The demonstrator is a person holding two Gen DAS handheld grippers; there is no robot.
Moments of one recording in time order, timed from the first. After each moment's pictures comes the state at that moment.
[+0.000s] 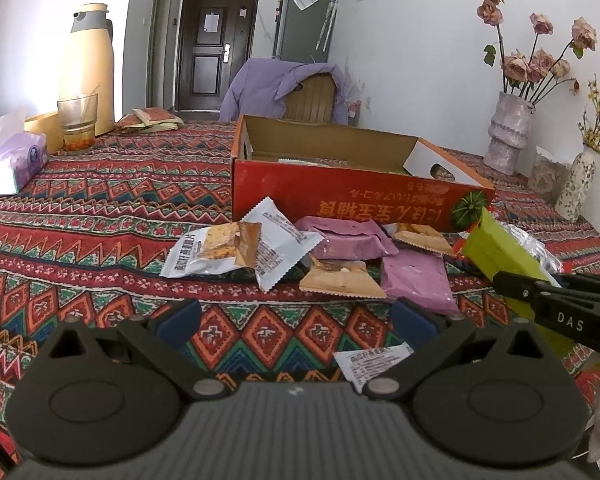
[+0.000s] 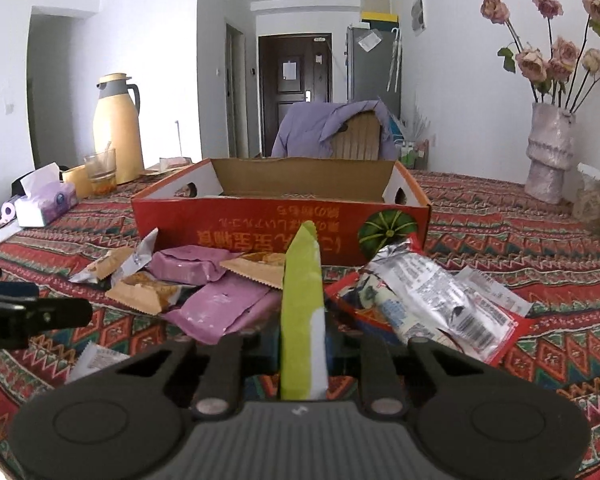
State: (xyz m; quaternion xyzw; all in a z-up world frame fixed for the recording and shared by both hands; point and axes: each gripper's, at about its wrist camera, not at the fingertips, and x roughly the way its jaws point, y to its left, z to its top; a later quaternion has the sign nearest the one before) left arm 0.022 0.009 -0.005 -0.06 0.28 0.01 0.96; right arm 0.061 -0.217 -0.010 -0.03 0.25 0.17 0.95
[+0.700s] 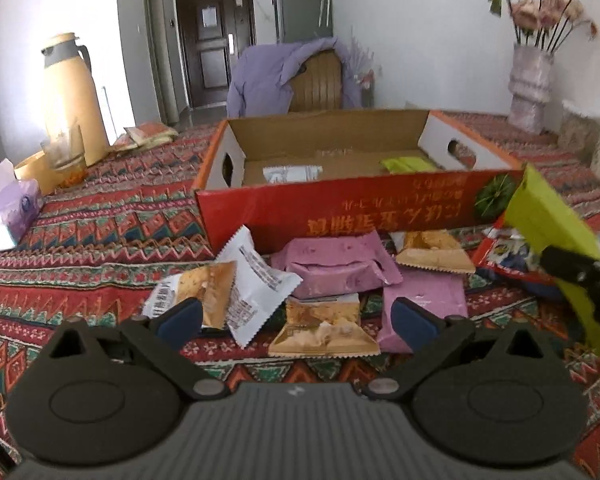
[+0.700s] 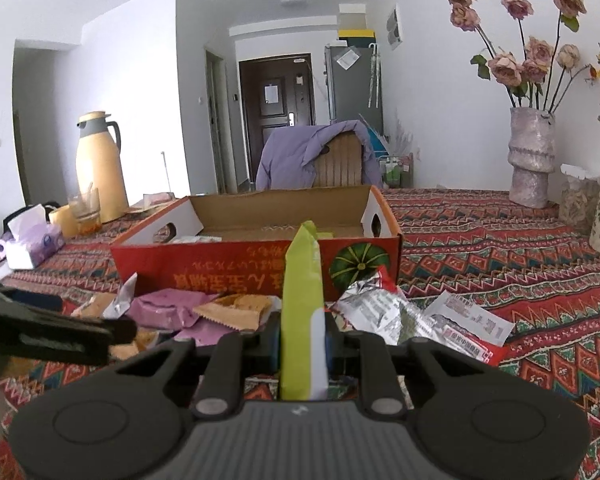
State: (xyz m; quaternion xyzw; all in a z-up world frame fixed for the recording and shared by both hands) left arm 0.091 -0.036 0.002 0.02 0.33 0.06 0.94; right arm 0.078 -0.237 0.003 0.01 0.23 0.16 0.96
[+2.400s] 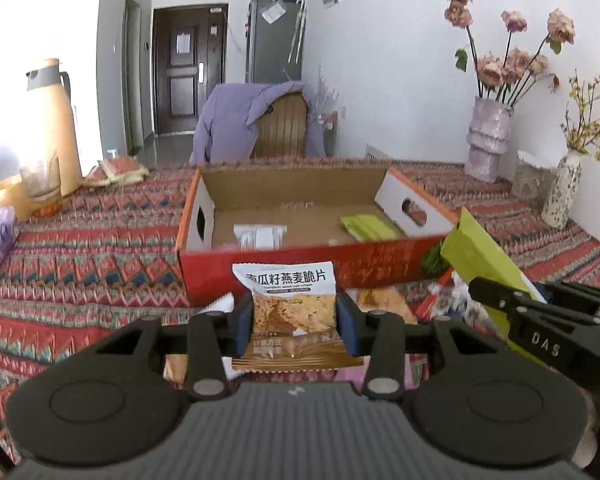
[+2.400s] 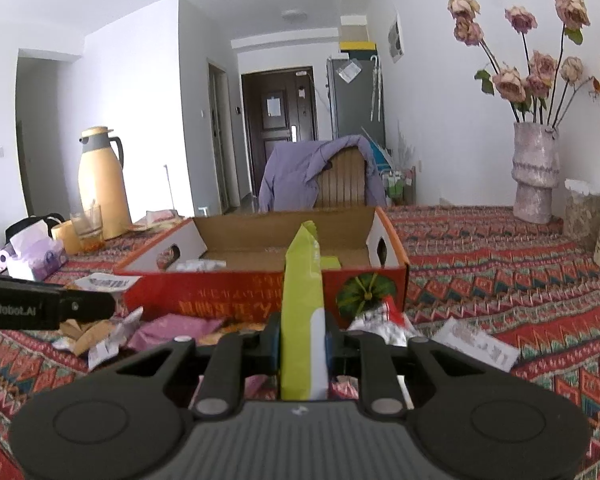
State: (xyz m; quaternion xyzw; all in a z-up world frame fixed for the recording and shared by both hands) left arm 0.070 -0.028 0.052 -0.02 0.26 -0.01 0.96; right arm 0.086 -0.230 0.017 0.02 0.20 0.16 0.97
